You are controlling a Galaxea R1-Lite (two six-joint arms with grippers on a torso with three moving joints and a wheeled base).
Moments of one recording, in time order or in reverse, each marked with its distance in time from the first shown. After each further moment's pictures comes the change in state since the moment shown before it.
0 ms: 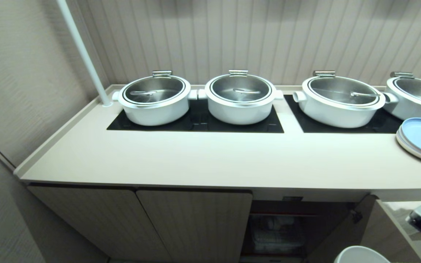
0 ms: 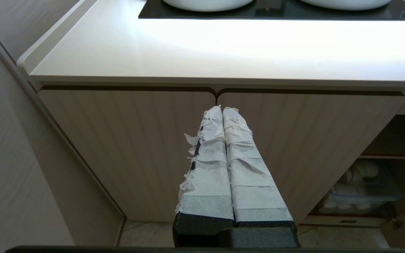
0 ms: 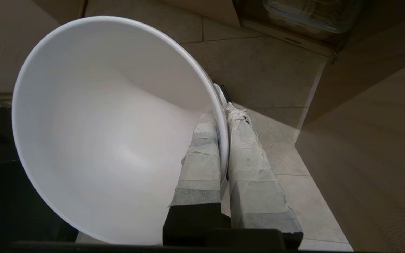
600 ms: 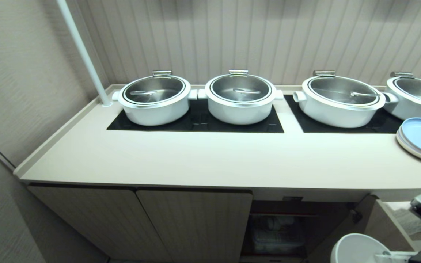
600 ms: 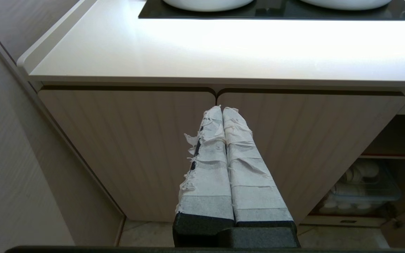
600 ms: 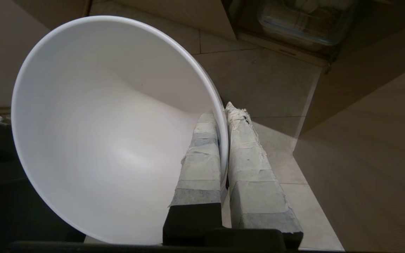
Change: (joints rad) left arm 0.000 0.000 0.000 0.000 0.000 0.000; right arm -0.010 0.014 -0.062 0.010 -0.005 0.014
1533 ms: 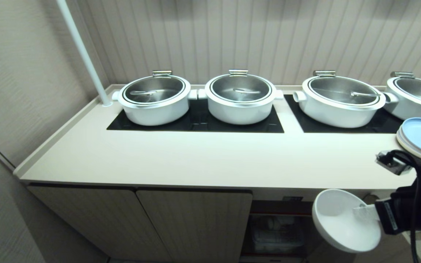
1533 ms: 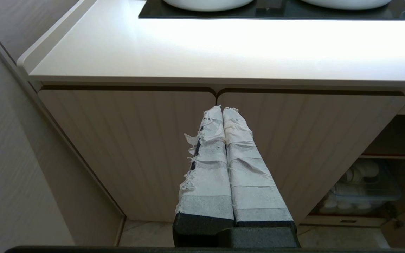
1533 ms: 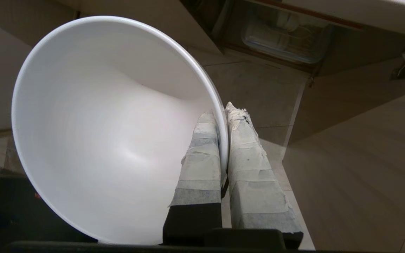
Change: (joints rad) left arm 0.000 0.000 0.000 0.000 0.000 0.000; right arm -0.002 0.276 -0.300 0.030 -0.049 0.017
